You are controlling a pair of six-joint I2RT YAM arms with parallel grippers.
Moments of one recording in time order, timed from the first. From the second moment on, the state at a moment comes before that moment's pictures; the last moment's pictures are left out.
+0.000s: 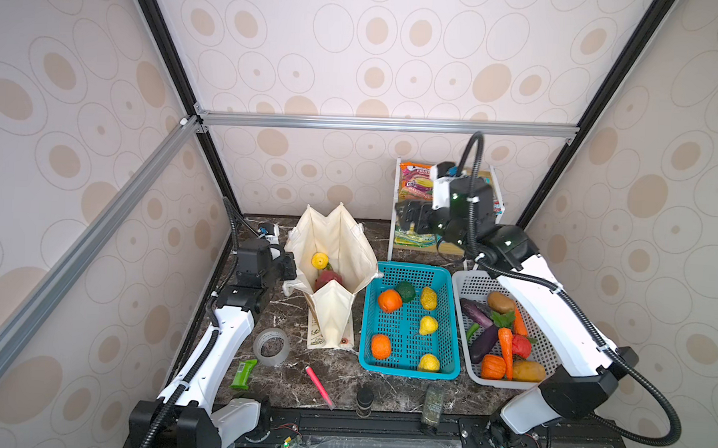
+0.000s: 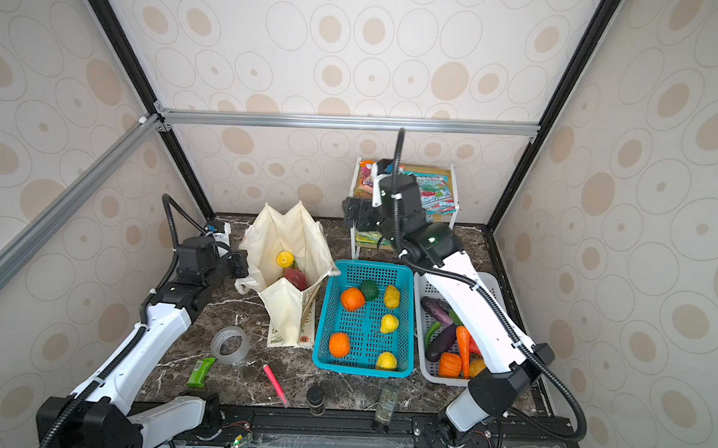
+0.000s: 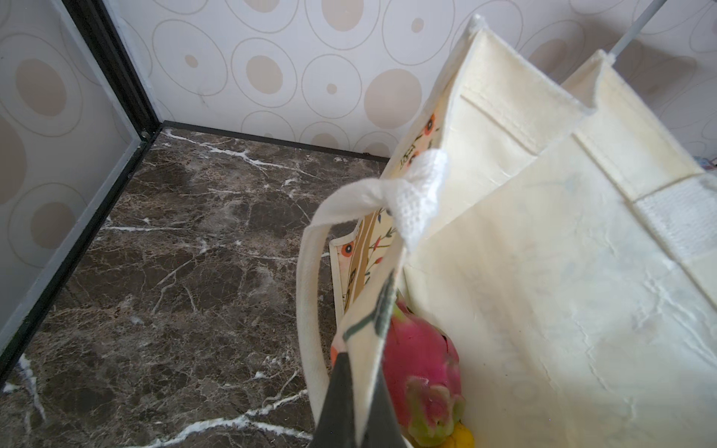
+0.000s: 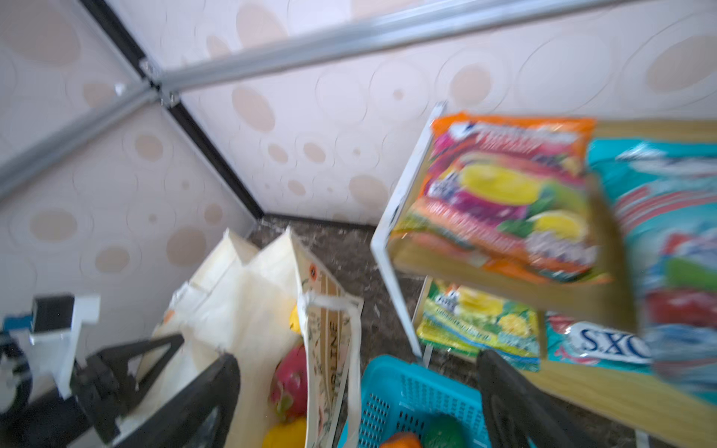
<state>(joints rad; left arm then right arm) -0.07 1.12 0.90 -0.25 0.05 -0.21 0.59 1.56 1.94 -0.68 0.14 0.34</state>
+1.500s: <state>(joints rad) -0.07 1.12 0.90 -0.25 0.05 -0.21 0.35 1.80 1.99 -0.64 0.02 0.48</state>
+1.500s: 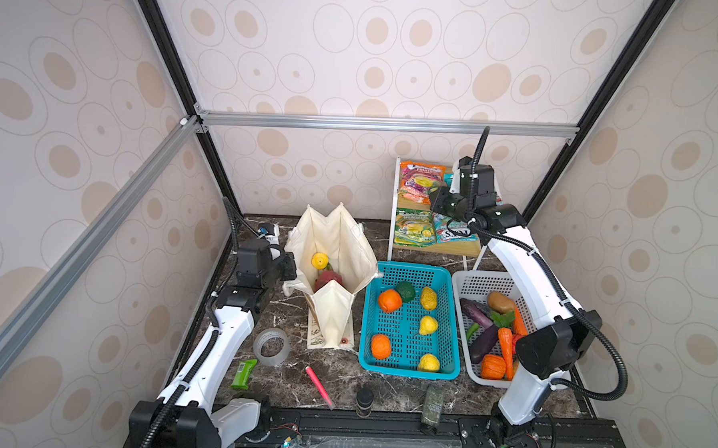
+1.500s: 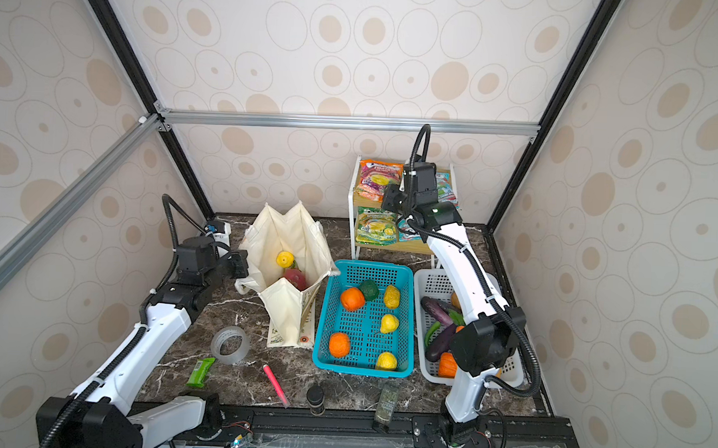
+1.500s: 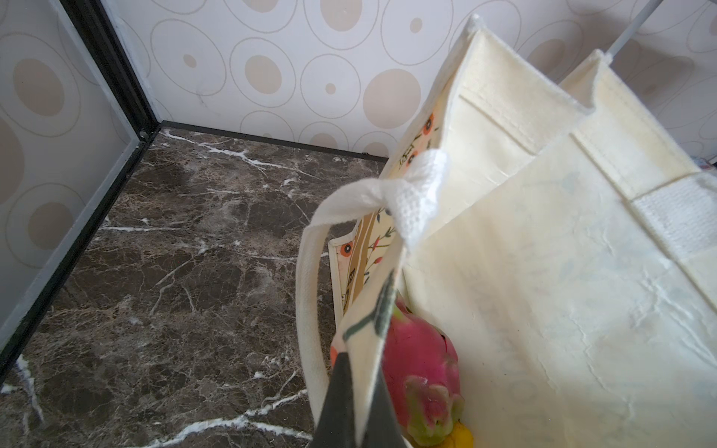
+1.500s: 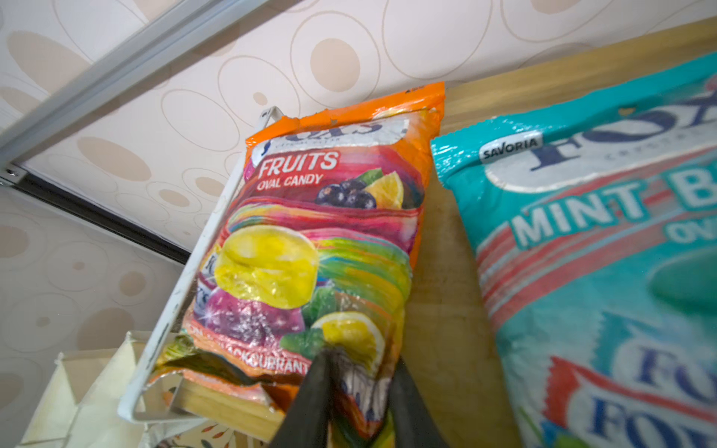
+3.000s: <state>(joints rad) -0.07 1.12 0.89 -0.25 0.05 -0.21 0.35 1.59 1.86 -0.60 -0.21 0.45</state>
